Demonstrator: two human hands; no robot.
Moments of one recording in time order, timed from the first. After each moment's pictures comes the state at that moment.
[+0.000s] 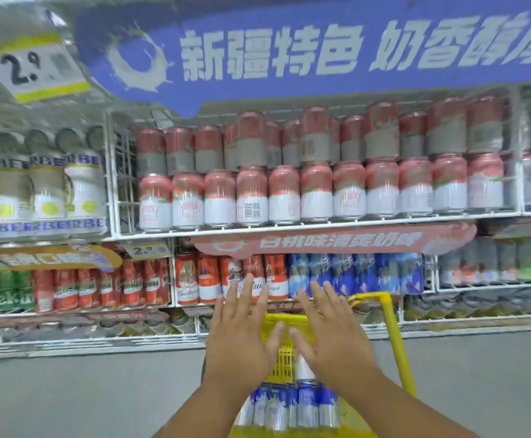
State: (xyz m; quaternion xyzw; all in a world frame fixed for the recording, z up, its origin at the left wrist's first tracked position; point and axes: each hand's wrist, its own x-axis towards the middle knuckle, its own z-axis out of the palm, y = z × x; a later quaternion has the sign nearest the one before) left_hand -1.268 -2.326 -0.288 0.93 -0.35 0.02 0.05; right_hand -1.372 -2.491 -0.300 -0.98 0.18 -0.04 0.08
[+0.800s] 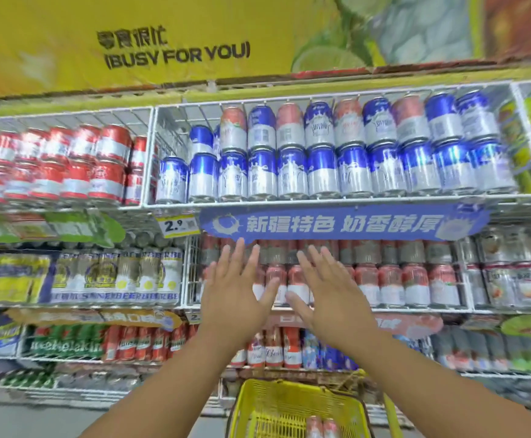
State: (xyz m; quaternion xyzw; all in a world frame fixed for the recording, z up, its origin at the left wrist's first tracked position) left_hand -1.254 -2.317 0.028 0.94 -0.29 0.15 0.13; right_hand -1.350 -2.492 0.014 -0.98 0.10 -0.18 0.06
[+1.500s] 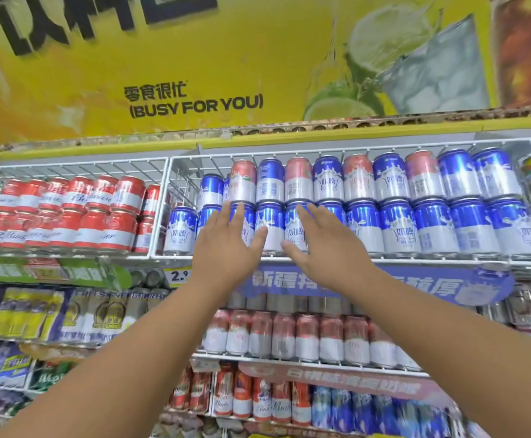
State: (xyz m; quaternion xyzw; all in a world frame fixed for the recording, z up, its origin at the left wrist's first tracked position) left_hand -1.159 -2.367 0.175 0.94 -0.22 0.18 0.19; right_hand -1.249 -2.546 0.169 -0.97 0.08 -0.23 0.07
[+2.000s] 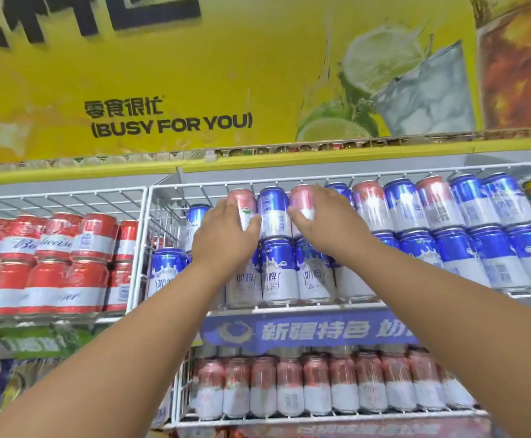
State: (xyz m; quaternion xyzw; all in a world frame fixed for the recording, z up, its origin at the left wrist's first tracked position) left_hand -1.034 -2.396 0.218 0.92 -0.25 0.16 0.25; right_hand -1.136 -2.566 0.236 -0.93 0.20 -0.27 0.14
